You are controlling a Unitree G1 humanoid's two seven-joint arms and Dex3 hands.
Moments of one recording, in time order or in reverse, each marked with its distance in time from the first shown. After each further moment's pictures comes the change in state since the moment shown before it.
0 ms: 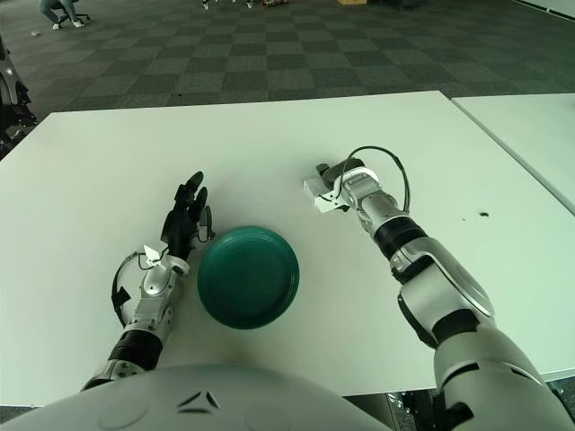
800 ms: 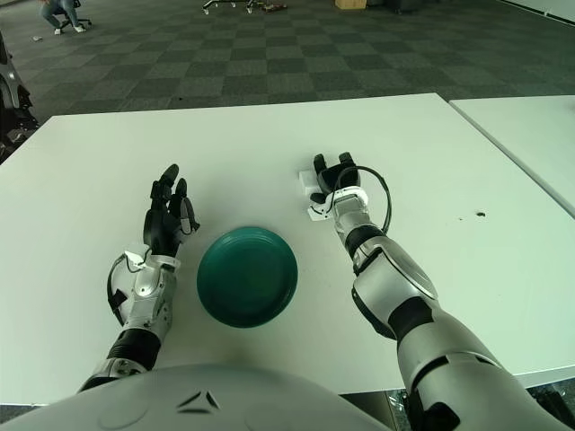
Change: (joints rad) left arm -0.010 -0.005 0.055 0.037 -0.090 -0.175 0.046; right arm -0.027 0.201 0.027 0.402 0.016 0.131 -0.550
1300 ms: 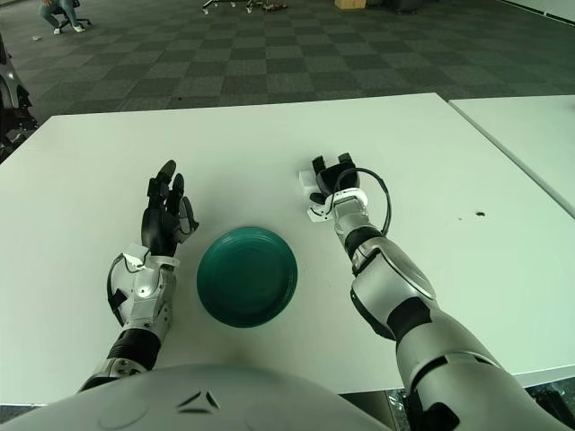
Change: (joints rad) left arm 0.001 0.001 -0.011 -0.004 0.010 -0.033 0.002; right arm 0.000 0.006 0.031 0.008 -0.008 0.015 -0.023
